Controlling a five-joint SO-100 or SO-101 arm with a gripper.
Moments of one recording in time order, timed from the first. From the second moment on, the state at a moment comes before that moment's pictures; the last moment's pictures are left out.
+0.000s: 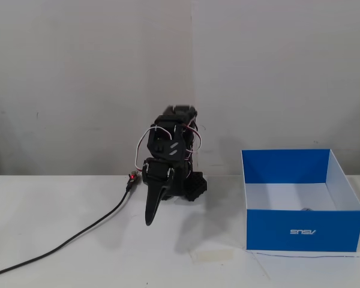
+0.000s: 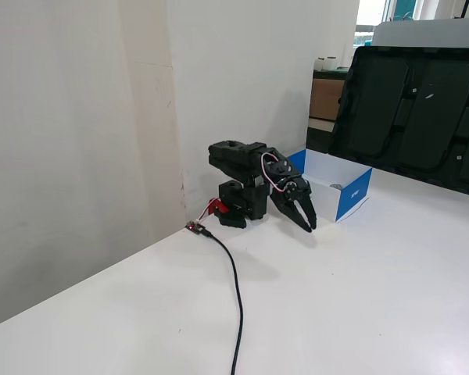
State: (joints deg) arm 1.8 174.5 166.1 47.8 0.7
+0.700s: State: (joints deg) arm 0.6 189.7 173.8 62.9 2.7
